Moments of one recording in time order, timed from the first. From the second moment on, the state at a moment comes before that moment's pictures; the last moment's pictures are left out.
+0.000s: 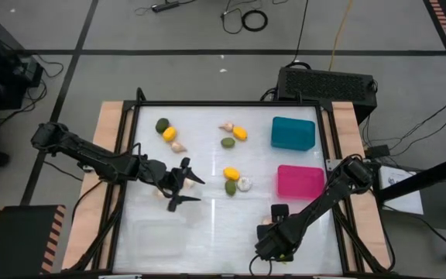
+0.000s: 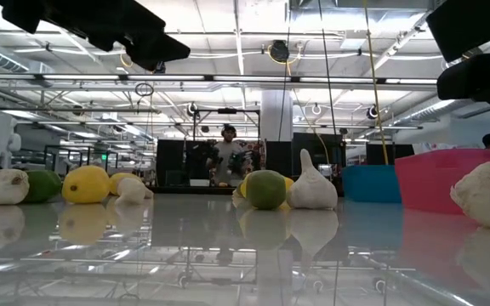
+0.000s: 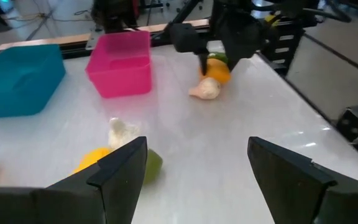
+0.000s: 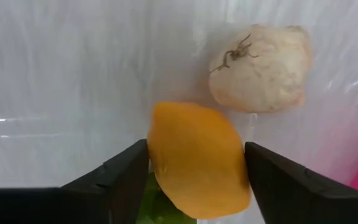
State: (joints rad) left arm -0.26 1.16 0.56 0.25 -0.04 0.03; right arm 0.67 1.98 1.43 -1.10 -0.03 0.69
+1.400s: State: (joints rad) left arm -0.16 0.97 0.56 0.06 -0.28 -0.01; right arm 0.63 1.59 1.39 -1.54 0.39 1.19
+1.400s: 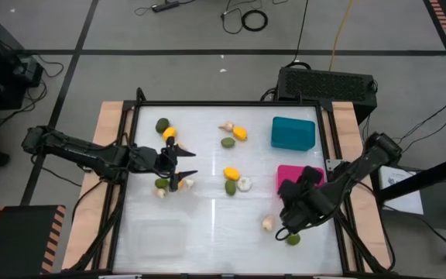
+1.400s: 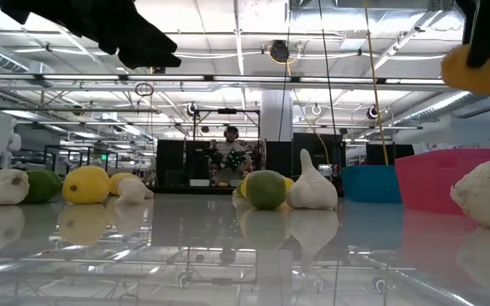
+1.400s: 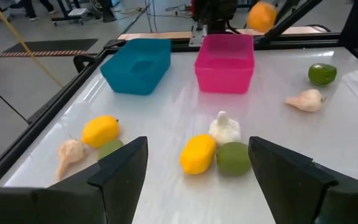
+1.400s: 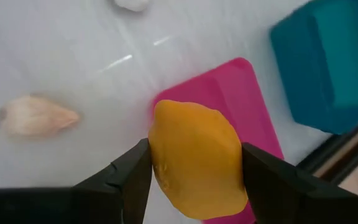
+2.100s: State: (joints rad) left arm -0.16 0.97 0.56 0.07 -0.24 -0.02; right arm 0.60 1.34 1.16 -1.51 0.39 1.46
